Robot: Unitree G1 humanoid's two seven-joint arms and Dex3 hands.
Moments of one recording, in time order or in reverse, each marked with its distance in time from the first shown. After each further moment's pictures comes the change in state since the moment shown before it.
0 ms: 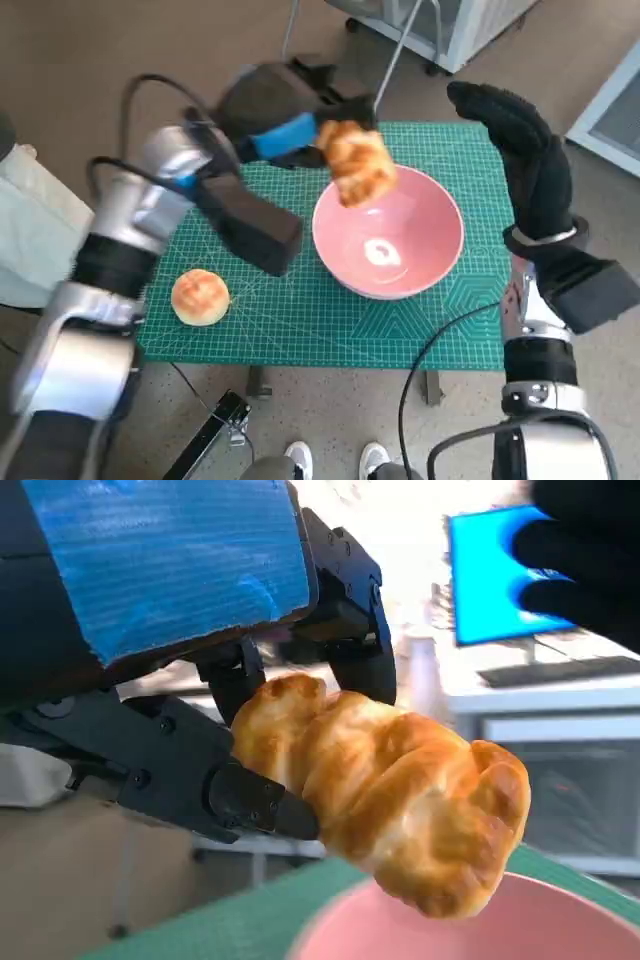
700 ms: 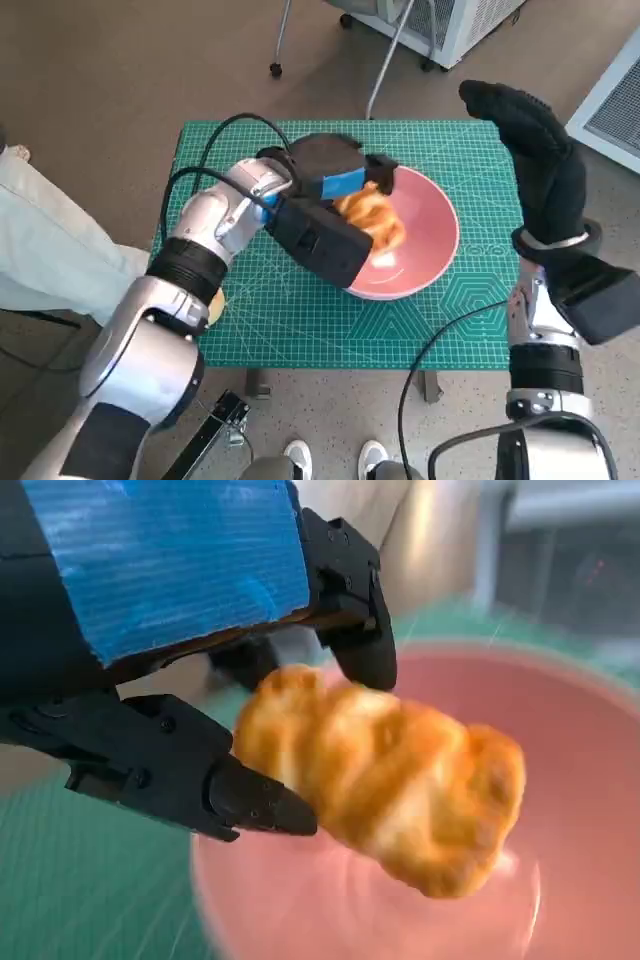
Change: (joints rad) left arm -0.026 -0.152 -0.091 0.200 0.038 0.231 -0.270; right arm 0.049 -0.018 -0.004 -0.097 0.019 0.036 0.000
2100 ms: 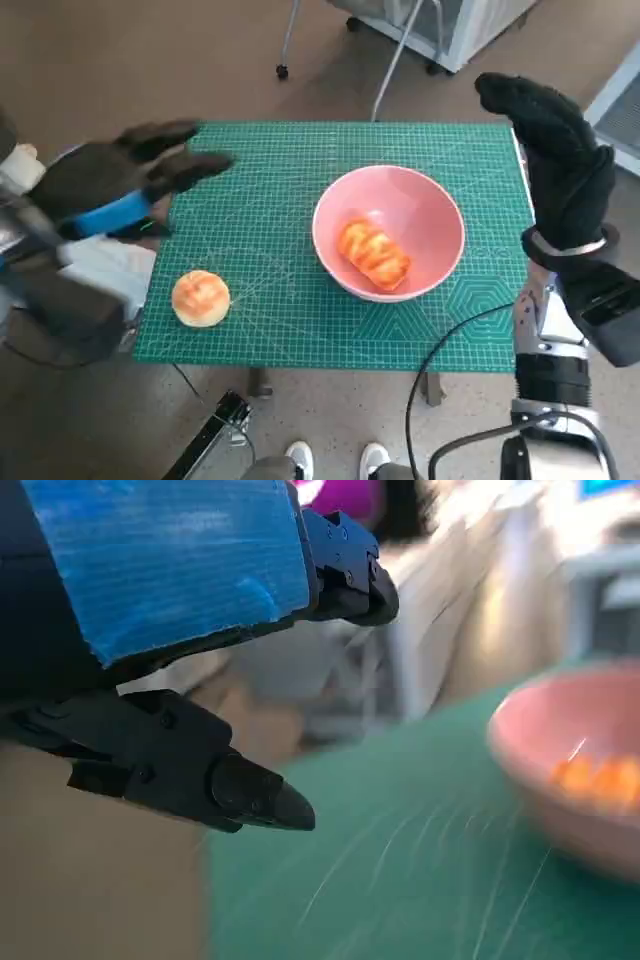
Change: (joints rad) left arm 0.745 0.807 0.498 -0.919 -0.372 -0.137 -0.200; right arm 0.039 0.007 0.012 -0.149 0.062 0.066 0.000
